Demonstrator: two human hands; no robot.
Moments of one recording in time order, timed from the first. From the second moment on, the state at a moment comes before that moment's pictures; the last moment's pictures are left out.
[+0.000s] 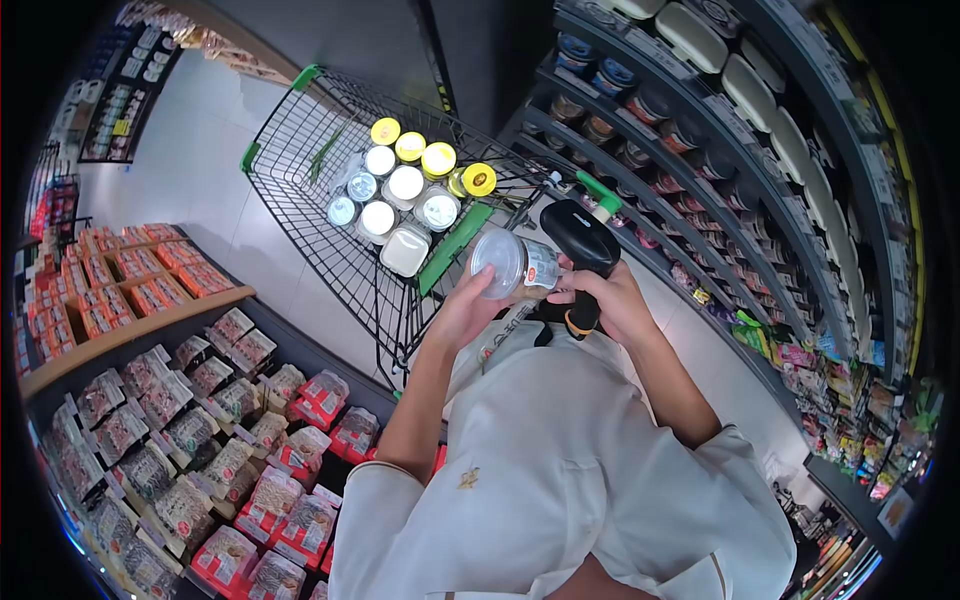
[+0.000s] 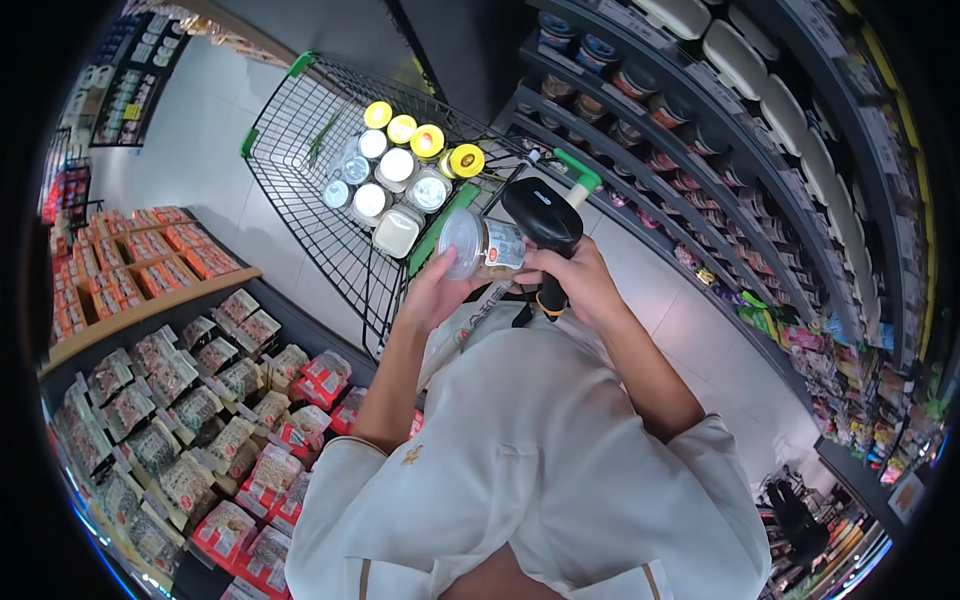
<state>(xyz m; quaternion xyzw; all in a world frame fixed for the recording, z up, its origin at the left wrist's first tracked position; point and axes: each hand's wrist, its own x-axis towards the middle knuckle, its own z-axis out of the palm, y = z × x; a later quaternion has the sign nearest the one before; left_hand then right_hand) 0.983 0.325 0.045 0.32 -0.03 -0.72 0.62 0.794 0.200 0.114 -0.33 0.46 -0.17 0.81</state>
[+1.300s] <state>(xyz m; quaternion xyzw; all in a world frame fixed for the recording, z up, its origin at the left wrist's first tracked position) 1.174 0.372 -0.215 0.74 0.16 -0.42 0.50 0.847 0.221 0.041 -0.45 0.48 -0.03 0.75</state>
